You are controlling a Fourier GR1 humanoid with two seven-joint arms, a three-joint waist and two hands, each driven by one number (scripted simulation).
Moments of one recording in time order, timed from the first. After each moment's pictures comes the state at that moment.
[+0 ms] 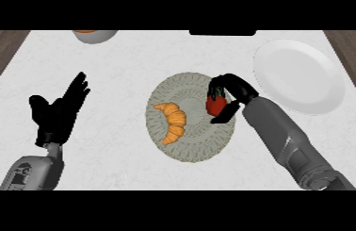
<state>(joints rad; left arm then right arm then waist) -0.18 0.29 -0.03 -1.41 0.13 0.09 0.16 -0.92 -0.15 0.39 -0.25 0.31 -0.03 -0.56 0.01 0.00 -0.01</state>
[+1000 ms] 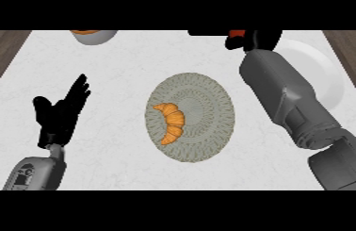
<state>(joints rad) -0.17 0.28 -0.03 -1.40 0.11 0.10 0.16 -1.31 -0.17 0.43 -0.03 0.48 -0.91 0.49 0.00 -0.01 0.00</state>
